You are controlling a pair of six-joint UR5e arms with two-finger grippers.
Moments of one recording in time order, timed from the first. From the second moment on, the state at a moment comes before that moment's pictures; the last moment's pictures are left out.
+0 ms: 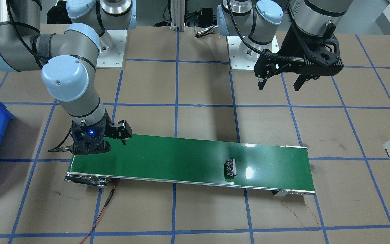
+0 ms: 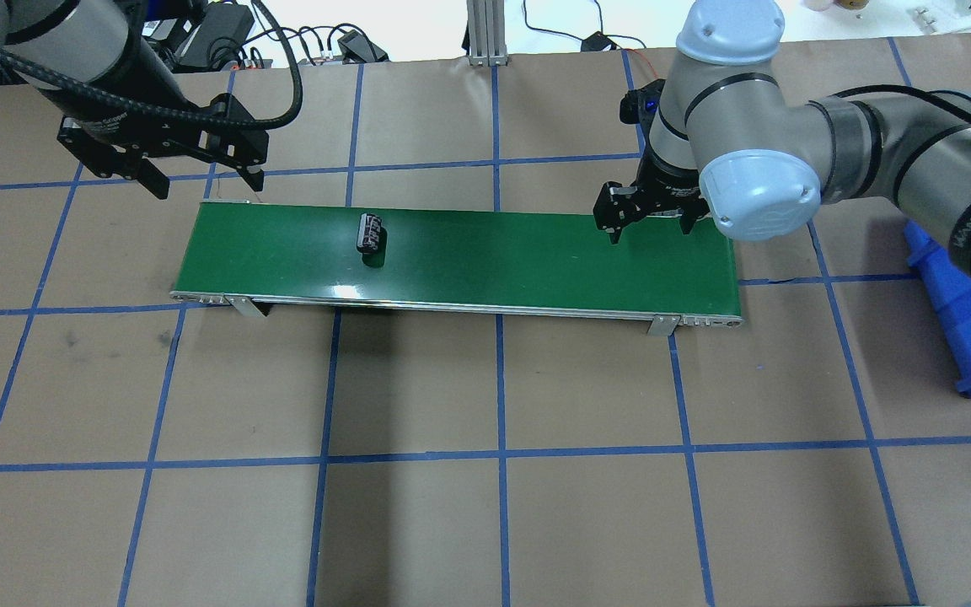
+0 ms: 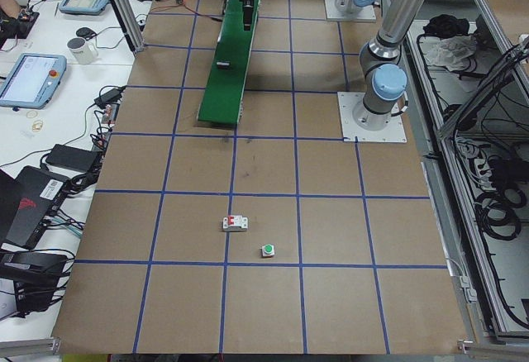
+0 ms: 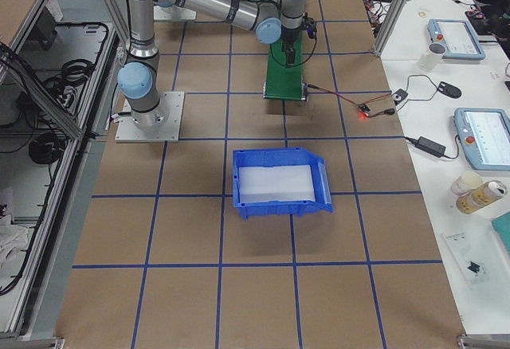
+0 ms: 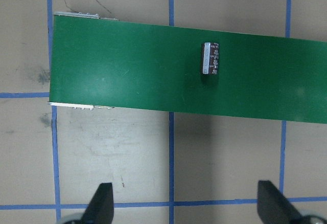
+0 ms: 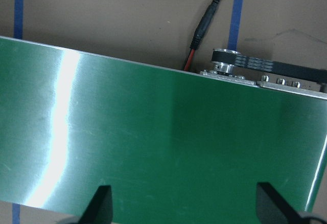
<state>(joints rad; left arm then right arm) -1.53 -1.53 -1.56 -1.54 1.53 0.03 1.63 -1.31 1.74 -2.01 -1.55 -0.04</state>
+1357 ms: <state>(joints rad) -1.53 -1.53 -1.57 -1.54 1.53 0.03 1.57 -1.27 1.77 -2.13 -1.38 -0.07</state>
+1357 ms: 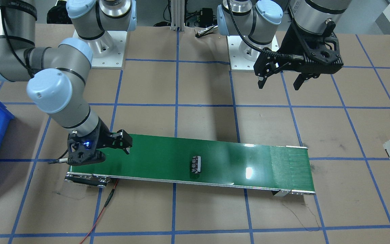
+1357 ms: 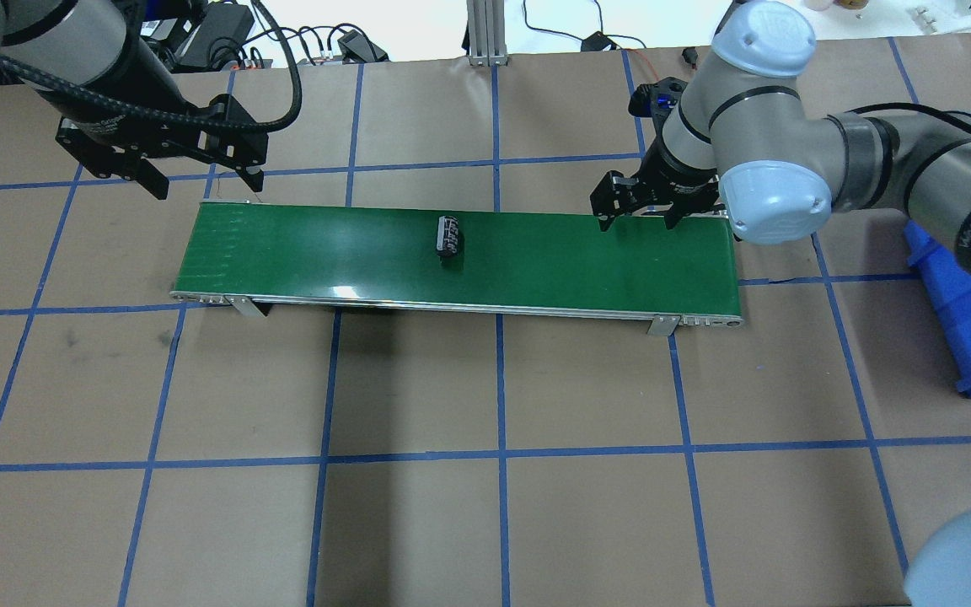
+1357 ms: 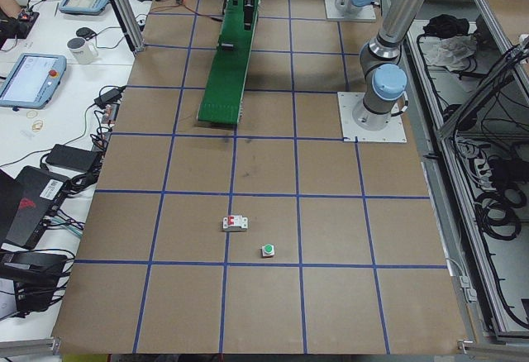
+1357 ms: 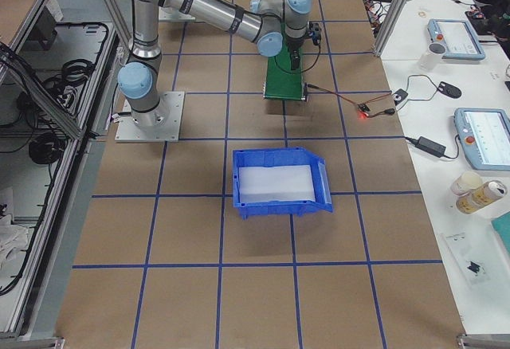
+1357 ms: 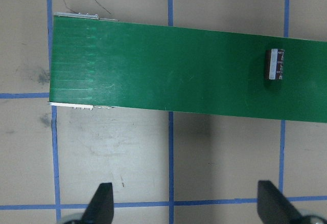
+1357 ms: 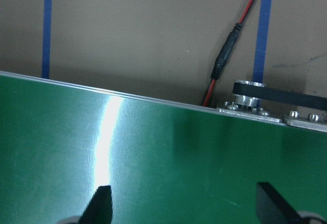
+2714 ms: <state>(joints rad) -1.53 -1.53 -1.57 -1.54 1.53 0.03 1.49 -1.25 1.84 -2.25 -1.26 -0.13</state>
